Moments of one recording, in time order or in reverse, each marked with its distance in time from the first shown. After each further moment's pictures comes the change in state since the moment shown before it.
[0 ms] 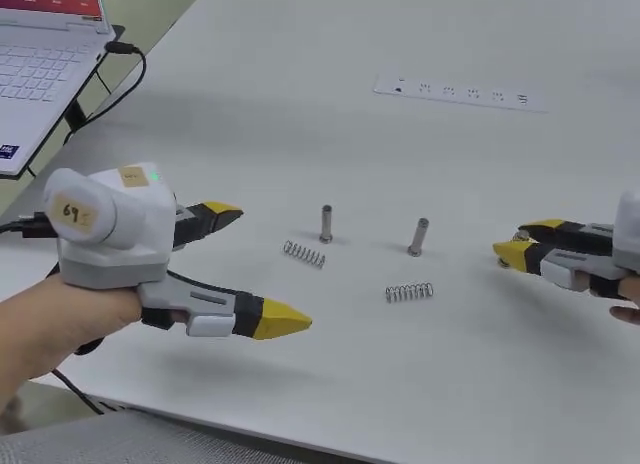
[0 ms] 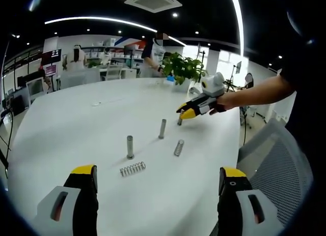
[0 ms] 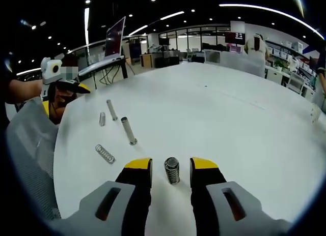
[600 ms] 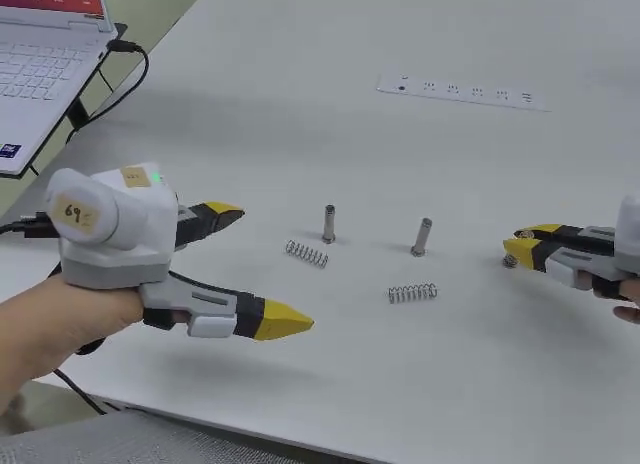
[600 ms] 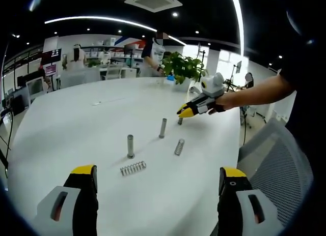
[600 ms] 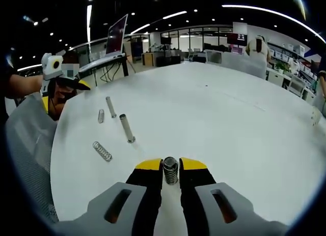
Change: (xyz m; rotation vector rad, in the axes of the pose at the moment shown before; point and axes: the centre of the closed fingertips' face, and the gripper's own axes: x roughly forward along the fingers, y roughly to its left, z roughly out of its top) left arm 0.001 0.002 -0.002 -0.001 0.006 0.001; right arm 0.006 -0.001 -0.004 -0.027 0.007 -0.001
